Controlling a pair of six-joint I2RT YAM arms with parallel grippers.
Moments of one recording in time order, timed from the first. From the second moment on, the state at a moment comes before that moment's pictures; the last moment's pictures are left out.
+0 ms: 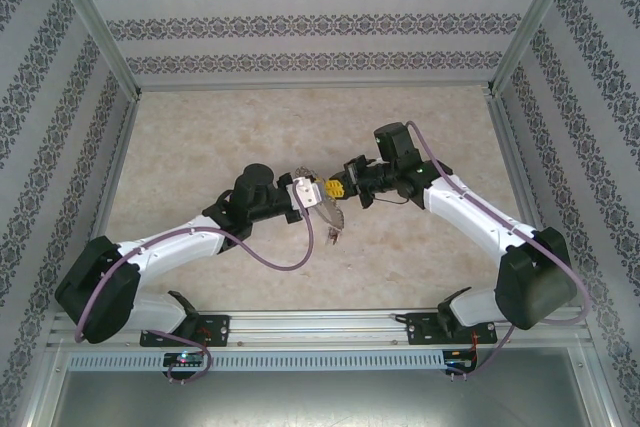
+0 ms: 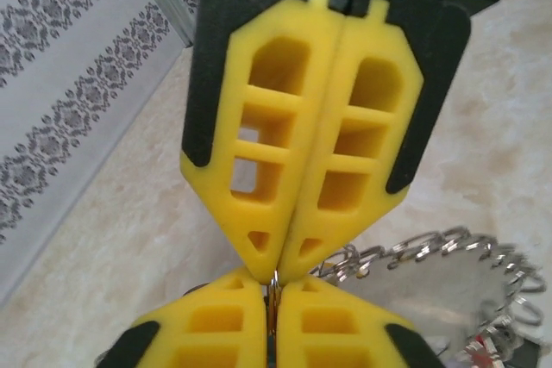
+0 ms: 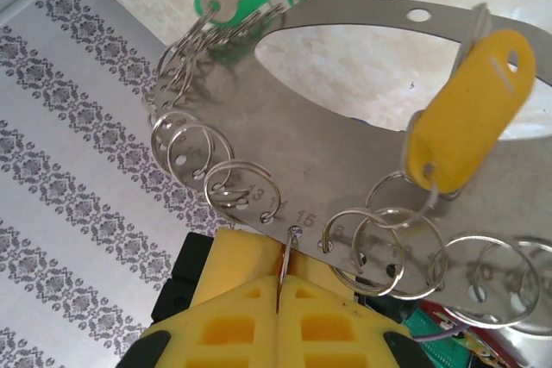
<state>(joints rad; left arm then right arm) -0.67 1.34 0.70 0.31 0.33 0.58 0.49 1.40 1.02 -0.38 -0.76 1.73</state>
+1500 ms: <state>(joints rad) -0.61 1.23 0.81 -0.04 0.66 0.62 0.52 1.20 0.93 -0.43 -0.76 -0.76</state>
